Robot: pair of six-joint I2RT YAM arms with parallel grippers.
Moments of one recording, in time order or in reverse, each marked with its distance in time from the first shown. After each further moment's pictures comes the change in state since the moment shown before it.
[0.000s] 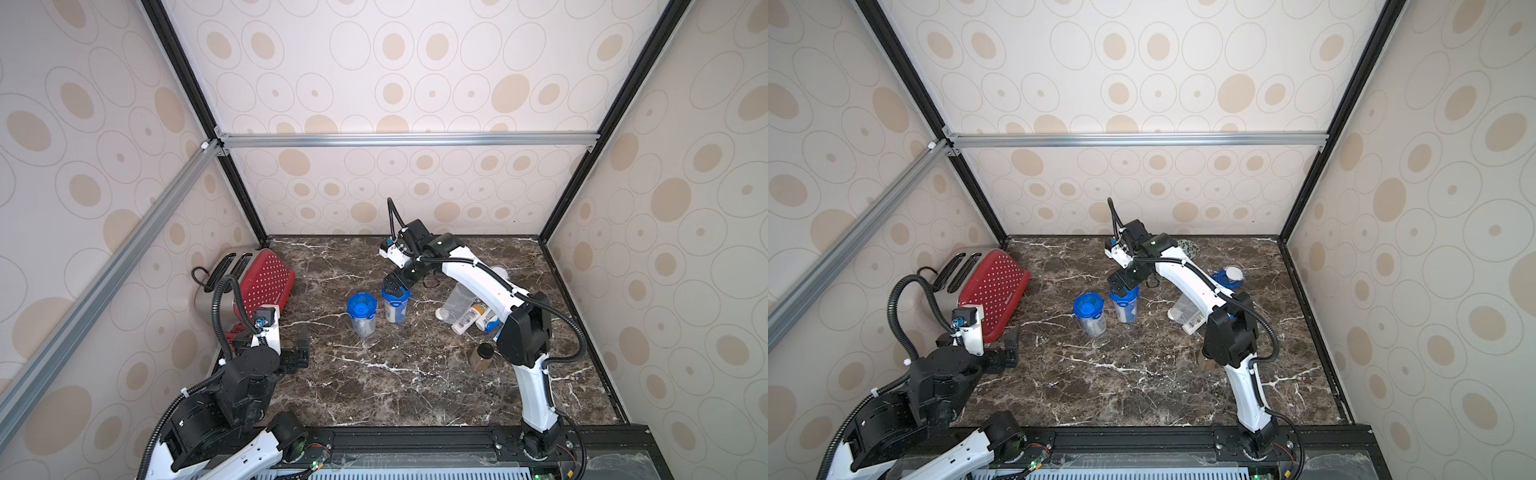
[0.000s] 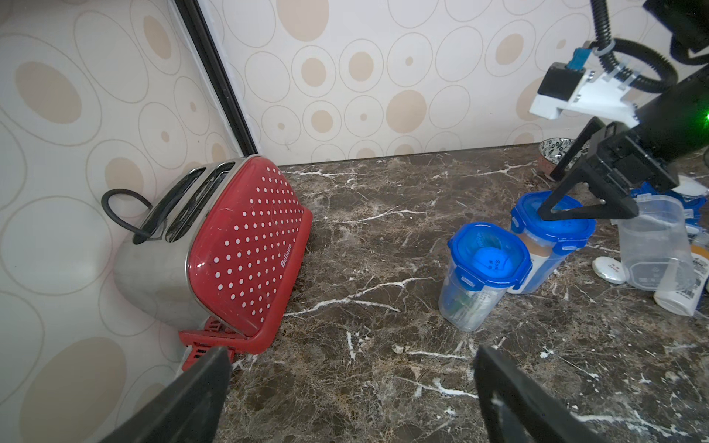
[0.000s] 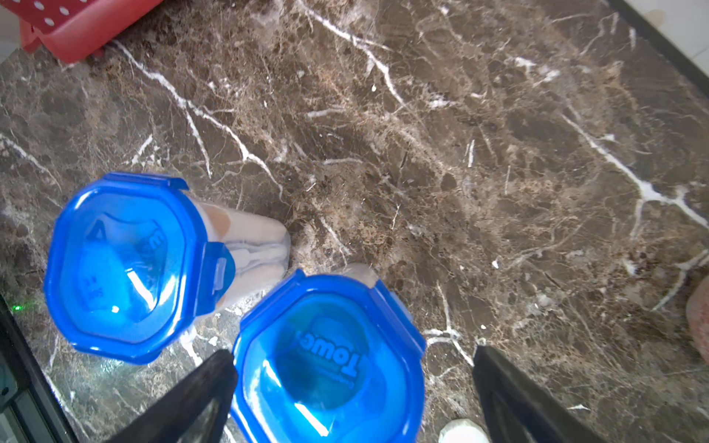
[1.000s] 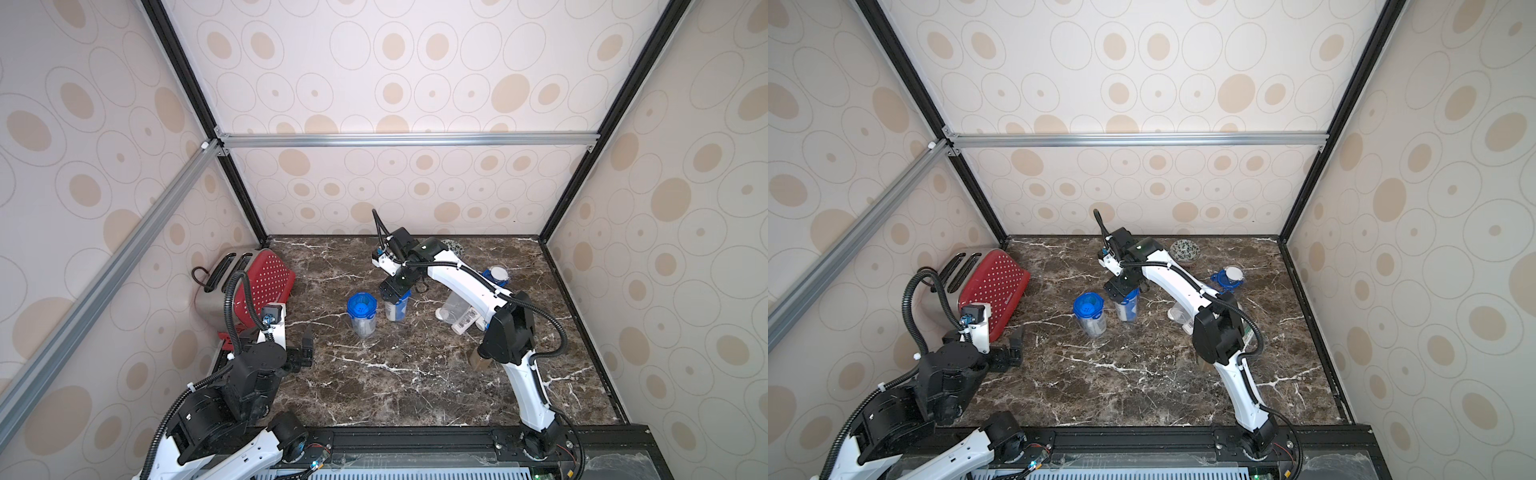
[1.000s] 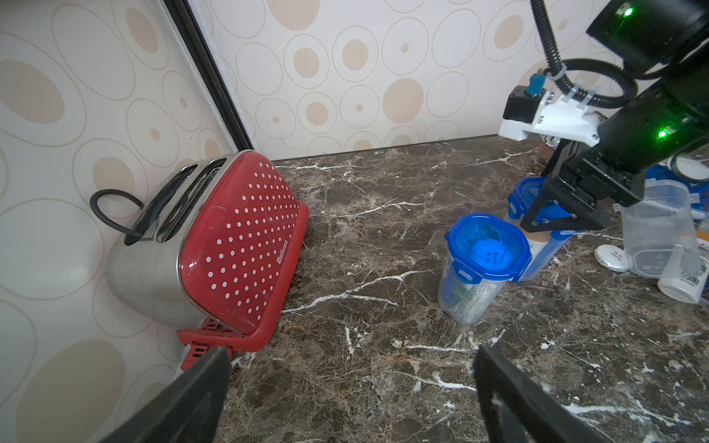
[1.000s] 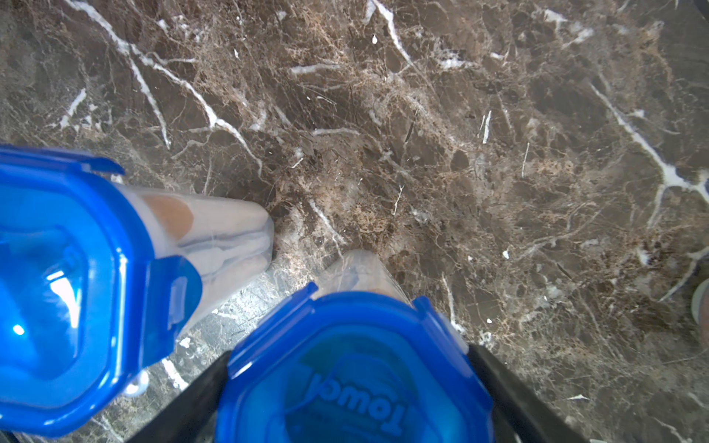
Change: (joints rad) left arm 0.000 0.030 -0.002 0.000 0.014 0.001; right arm 0.050 0.091 0.084 -0.079 0.119 0.010
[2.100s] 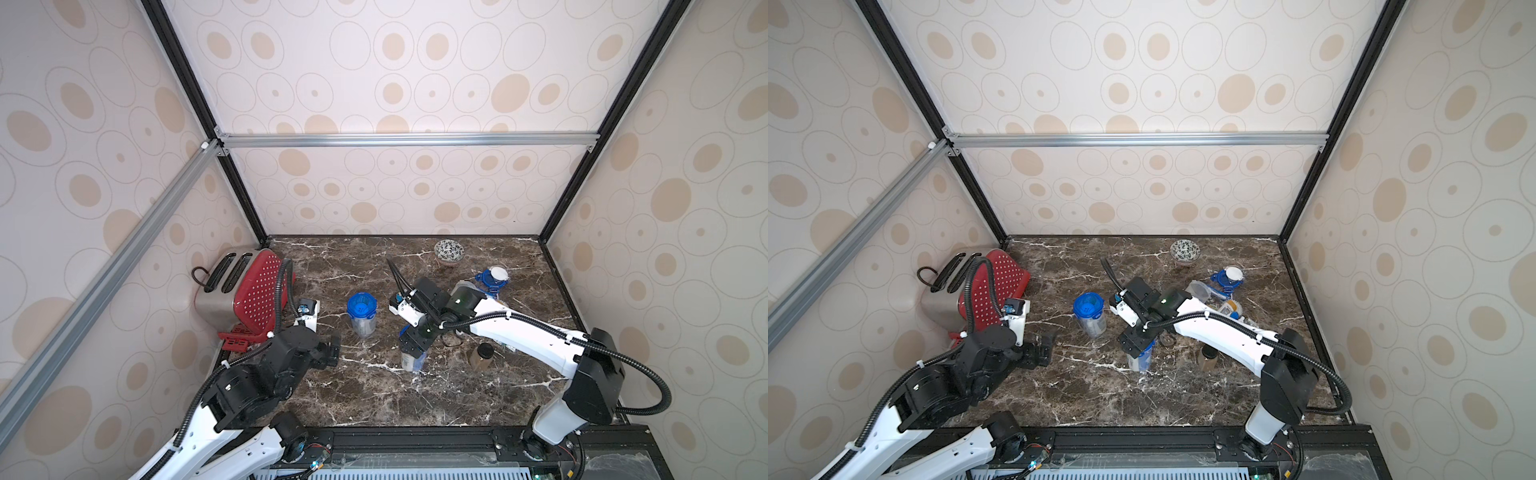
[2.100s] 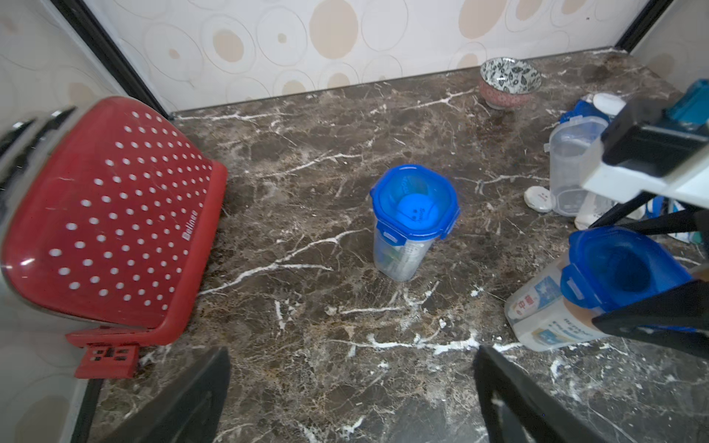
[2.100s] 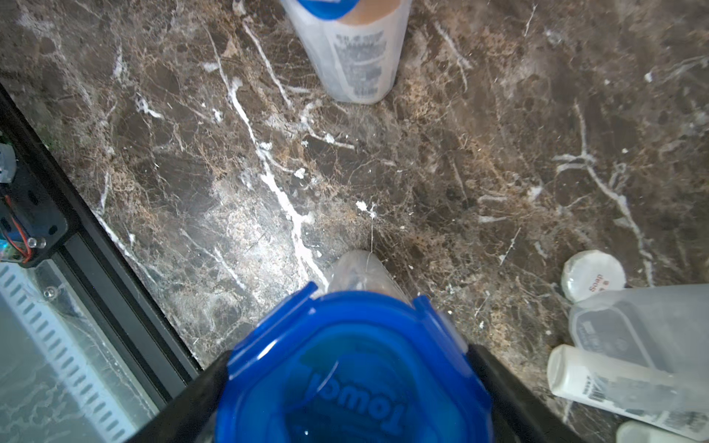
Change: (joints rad) left arm 0.000 0.193 -0.045 0.069 0.233 -0.096; right arm 0.186 -0.623 -0.855 0.227 0.021 0.169
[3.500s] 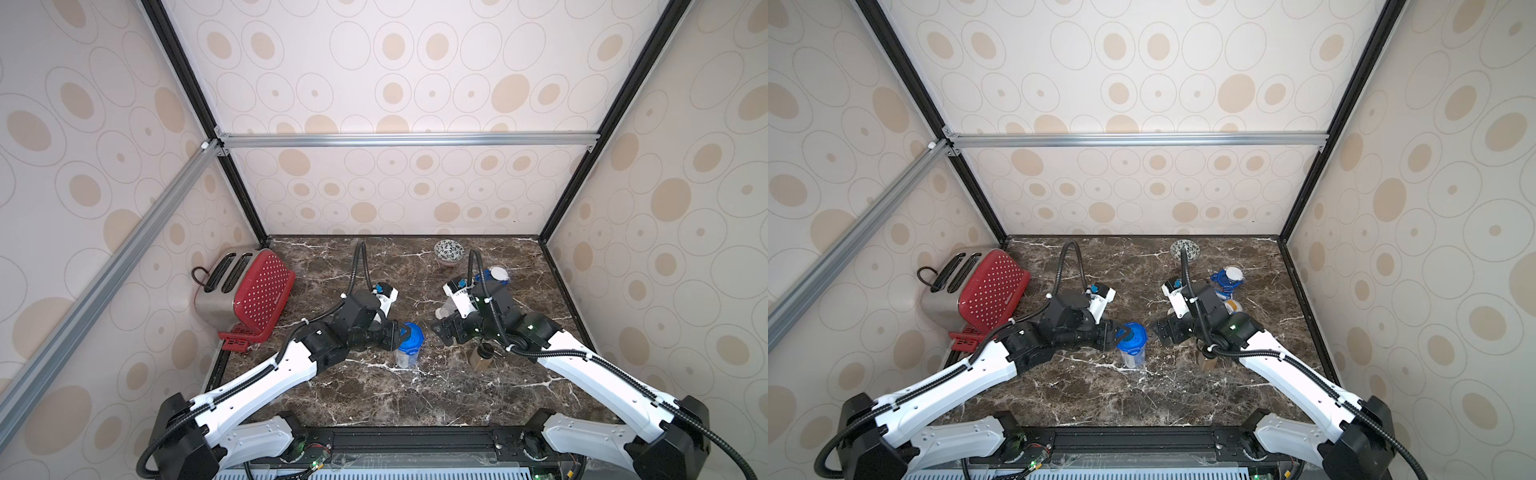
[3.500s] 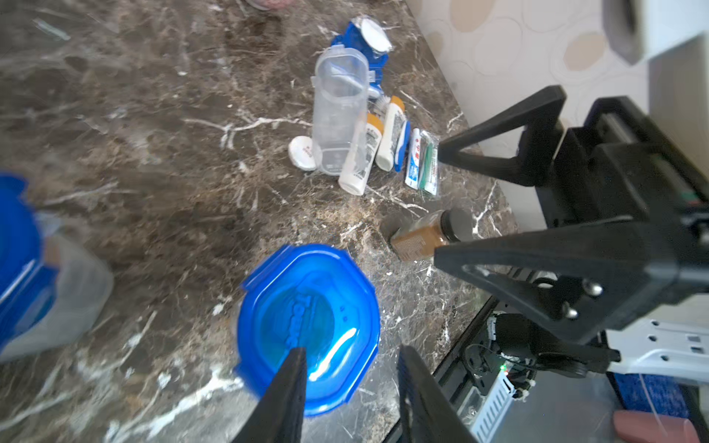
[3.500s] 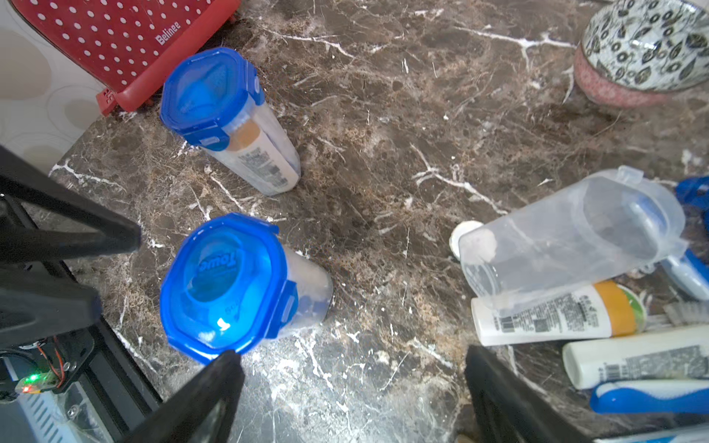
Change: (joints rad) left arm 0.000 0.528 0.015 0.574 0.737 -0.198; right arm -0.239 -0.512 -0.434 0.315 -0.041 0.157
